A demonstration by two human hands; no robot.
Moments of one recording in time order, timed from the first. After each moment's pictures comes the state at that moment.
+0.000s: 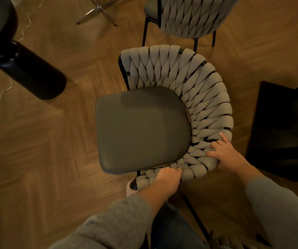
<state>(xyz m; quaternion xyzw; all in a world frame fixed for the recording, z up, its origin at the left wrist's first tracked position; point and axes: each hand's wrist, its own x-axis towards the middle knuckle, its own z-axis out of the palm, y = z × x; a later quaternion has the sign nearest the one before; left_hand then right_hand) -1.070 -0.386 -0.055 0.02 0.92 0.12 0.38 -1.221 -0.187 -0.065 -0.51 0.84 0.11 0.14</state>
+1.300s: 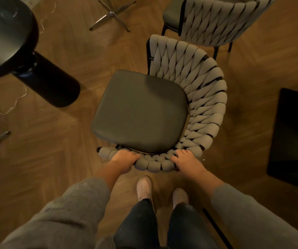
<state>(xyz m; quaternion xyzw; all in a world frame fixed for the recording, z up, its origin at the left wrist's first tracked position) -1.078 -0.680 -0.053 0.07 0.92 -0.01 0.39 -1.168 -0.440 -0.063 -0.46 0.83 0.04 0.32</state>
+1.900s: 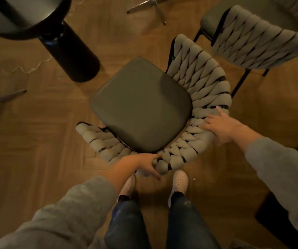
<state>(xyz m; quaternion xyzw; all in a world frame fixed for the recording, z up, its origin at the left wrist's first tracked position) -1.181 -0.600 -0.036 -0.21 0.76 0.37 0.49 -1.451 -0.450 -0.032 -0.61 0.66 0.37 0.25</state>
